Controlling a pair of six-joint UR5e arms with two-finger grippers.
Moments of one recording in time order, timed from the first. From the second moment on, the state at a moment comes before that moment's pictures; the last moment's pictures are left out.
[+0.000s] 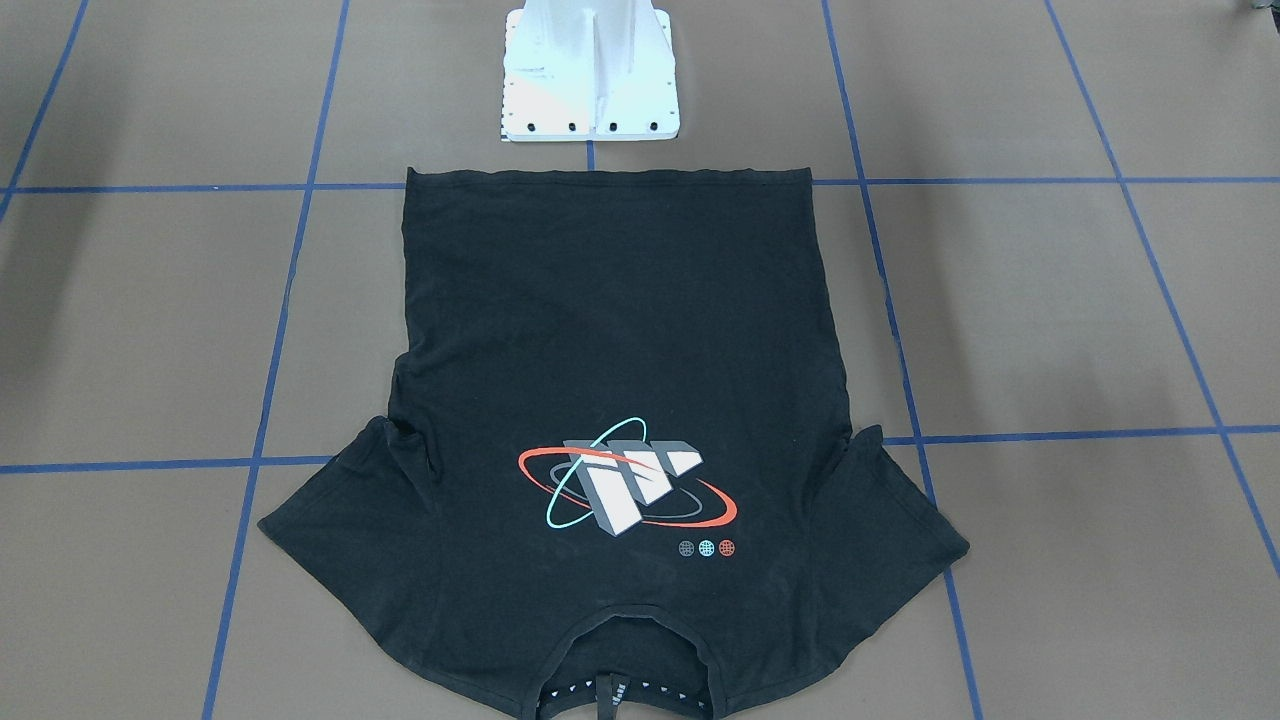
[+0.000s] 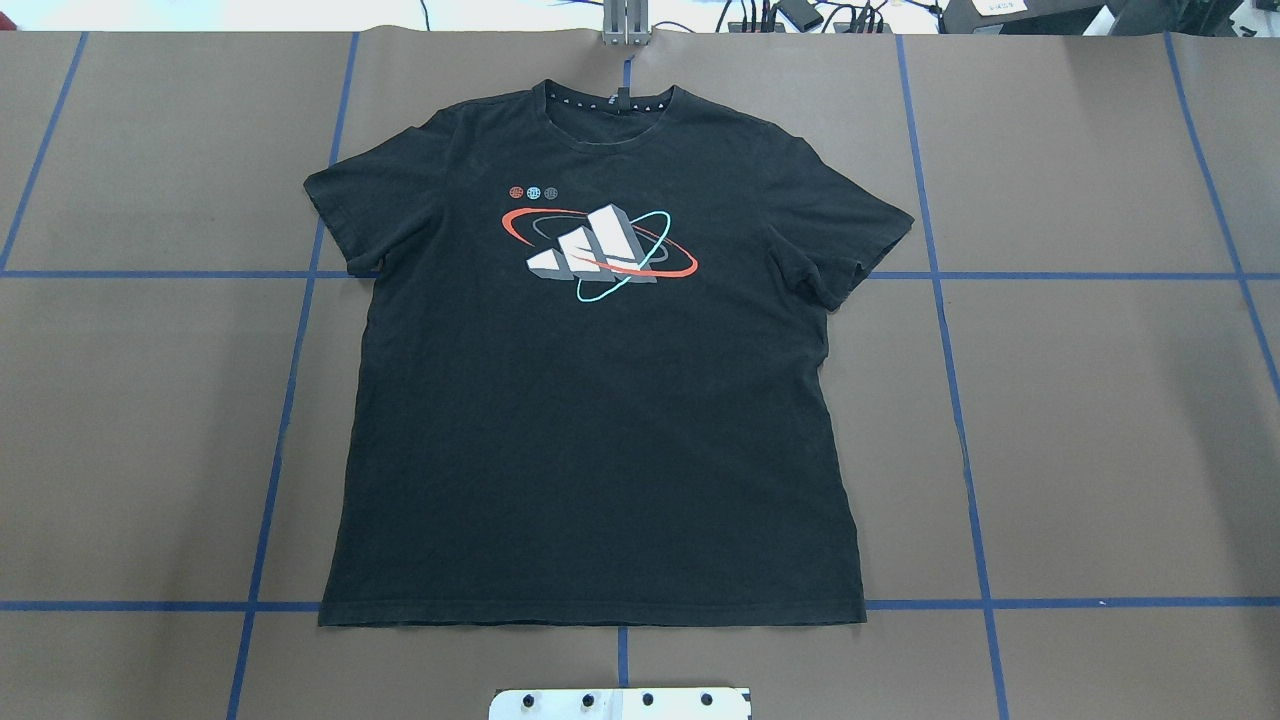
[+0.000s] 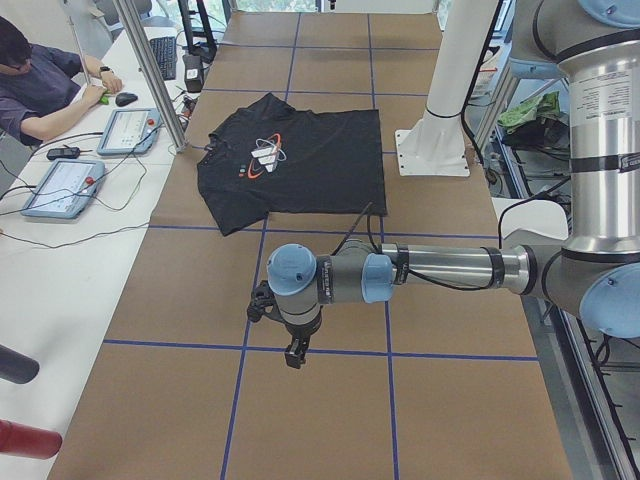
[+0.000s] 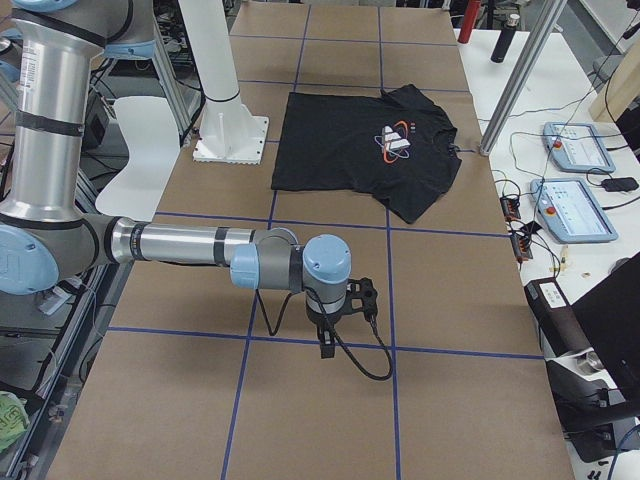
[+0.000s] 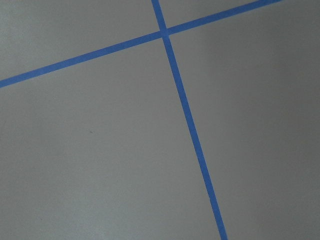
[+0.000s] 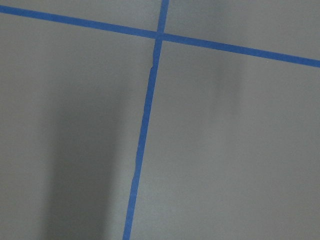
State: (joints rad) left arm -1.58 -1.43 -1.73 -1.49 -2.34 0.34; right arm 1.57 -1.77 1.76 -1.56 2.30 -0.15
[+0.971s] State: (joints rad) left arm -1.57 -1.45 -1.86 -1.50 -2.35 0.34; right arm 1.57 -1.77 1.77 -1.56 2.31 -0.15
